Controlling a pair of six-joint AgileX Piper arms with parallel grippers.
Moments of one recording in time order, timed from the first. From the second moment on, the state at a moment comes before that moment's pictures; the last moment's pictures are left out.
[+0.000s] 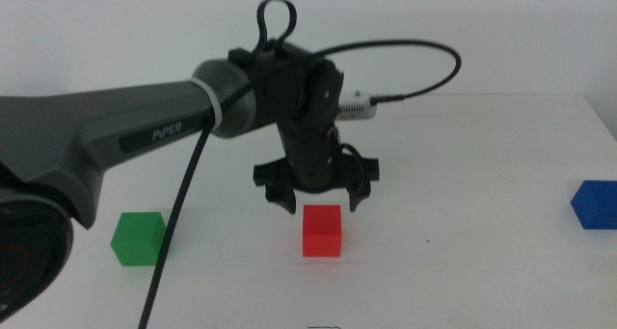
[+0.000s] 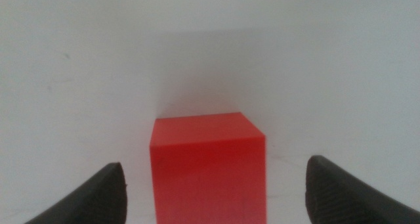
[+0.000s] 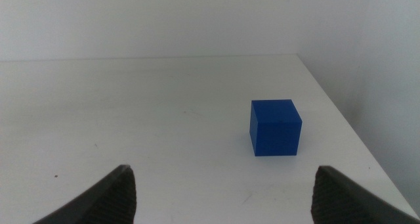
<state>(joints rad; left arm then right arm) -0.66 2.03 -1.63 -0.01 0.98 -0.59 -0.02 -0.01 0.03 -0.11 0.25 0.12</state>
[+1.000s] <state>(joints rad) -0.23 1.69 -1.44 0.06 1.24 -0.25 -0.02 -0.01 0.03 -0.11 0.25 0.12</state>
